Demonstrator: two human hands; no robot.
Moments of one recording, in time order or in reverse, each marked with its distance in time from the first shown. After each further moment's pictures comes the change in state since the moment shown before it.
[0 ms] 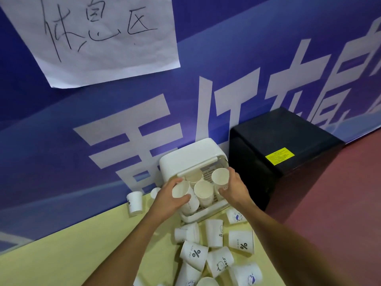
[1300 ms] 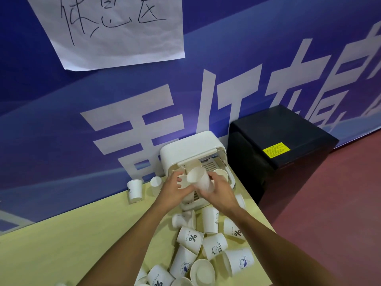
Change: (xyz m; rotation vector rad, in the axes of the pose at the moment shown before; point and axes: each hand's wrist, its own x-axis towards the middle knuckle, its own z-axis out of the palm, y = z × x) left_hand -0.011 0.002 0.022 -0.069 0.014 -0.080; right_hand -0.062 -0.037 0.012 0.152 -0.066 -0.191
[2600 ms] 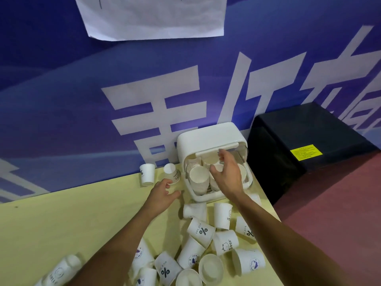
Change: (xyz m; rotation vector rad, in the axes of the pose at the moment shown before) left_hand -0.015 -0.095 -0.040 0.045 0.075 -0.200; right_hand 0.041 -0.035 0.027 -0.049 0.146 0.026
